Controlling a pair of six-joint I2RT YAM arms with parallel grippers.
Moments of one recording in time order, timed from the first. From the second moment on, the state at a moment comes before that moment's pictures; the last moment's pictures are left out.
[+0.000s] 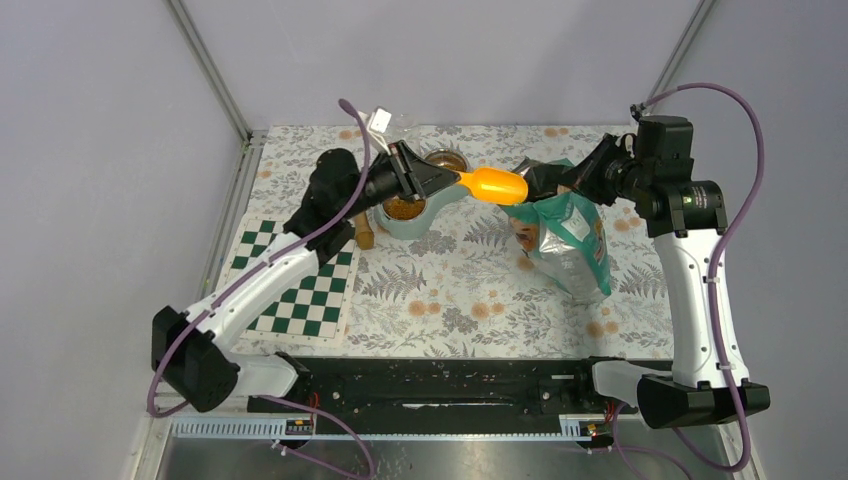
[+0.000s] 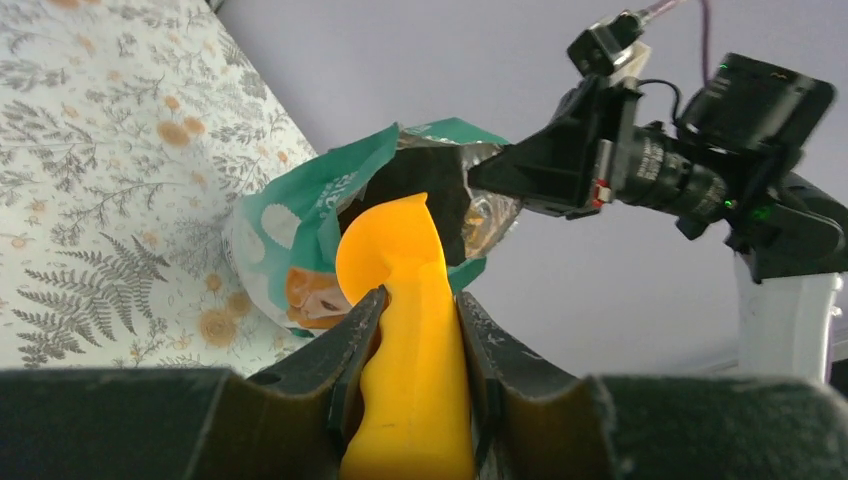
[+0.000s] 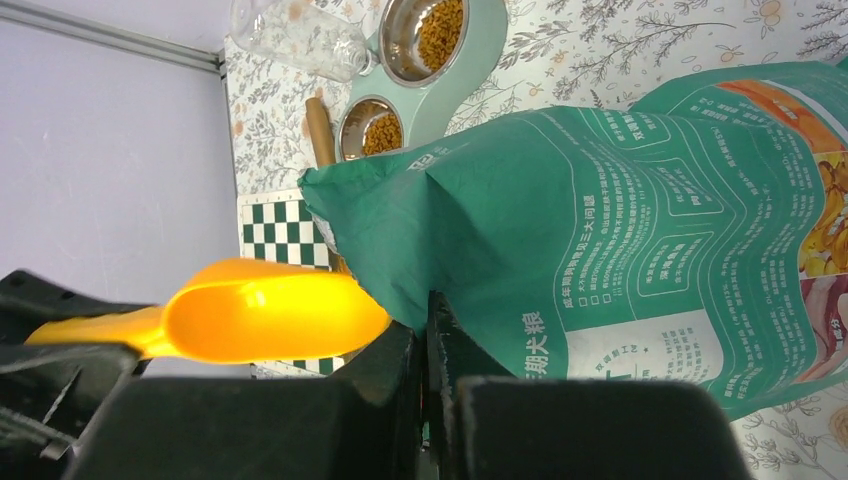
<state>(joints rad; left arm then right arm) -0.59 1.27 1.14 0.23 0.44 -0.88 0.07 1.22 1.60 -0.99 -0.28 0.63</state>
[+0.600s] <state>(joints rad) -0.72 1.65 1.47 -0.11 0.38 -0.82 0.26 1.25 1.57 -0.94 -0.19 0.58</state>
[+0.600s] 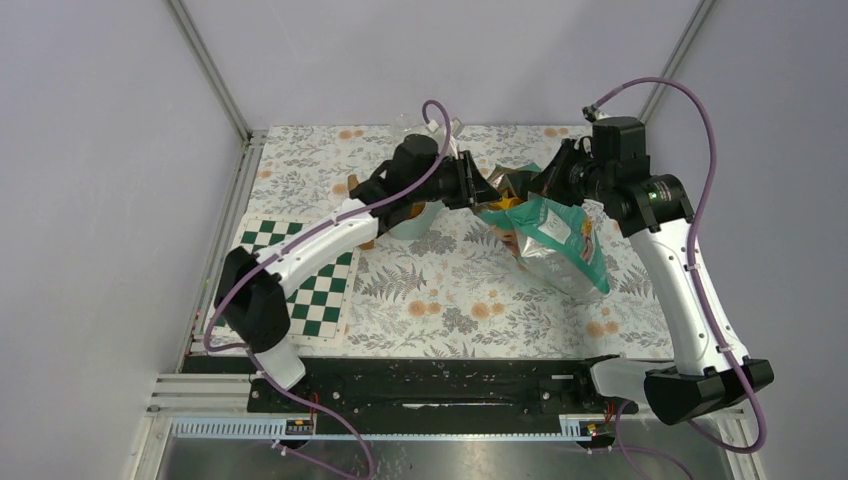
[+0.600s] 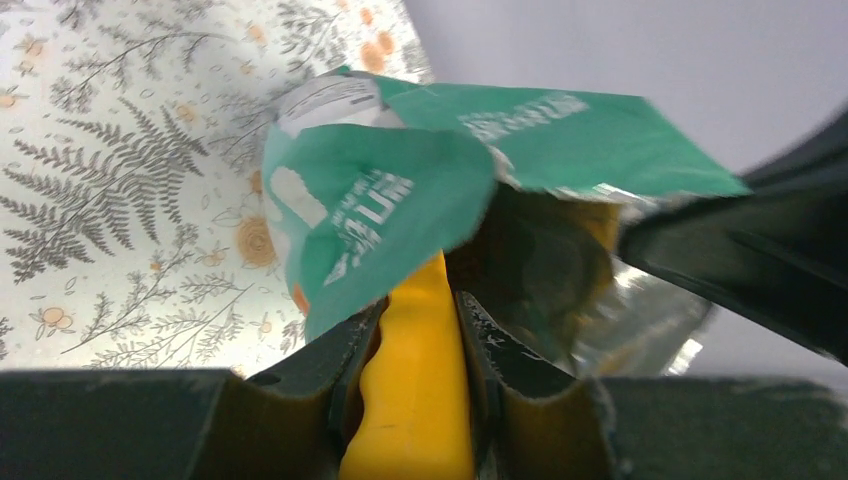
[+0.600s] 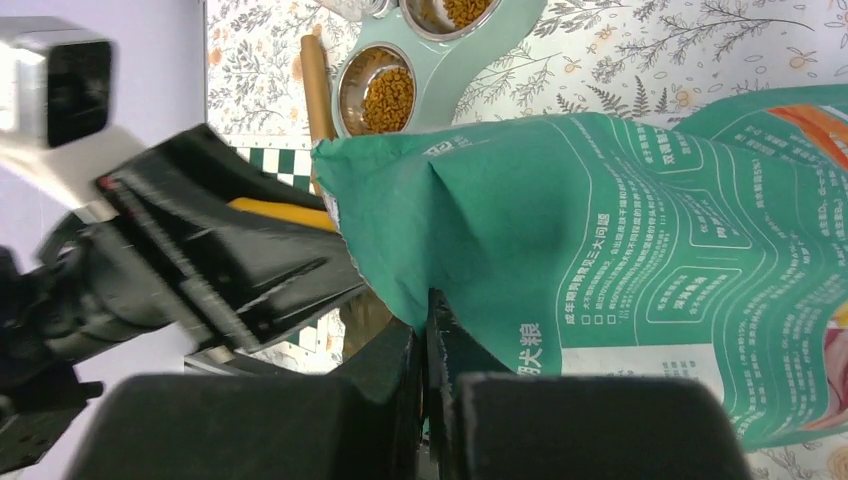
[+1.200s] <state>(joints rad) -0.76 1.91 1.51 0.07 0.41 -0.85 0.29 1.31 1.44 -0.77 -0.18 0.64</state>
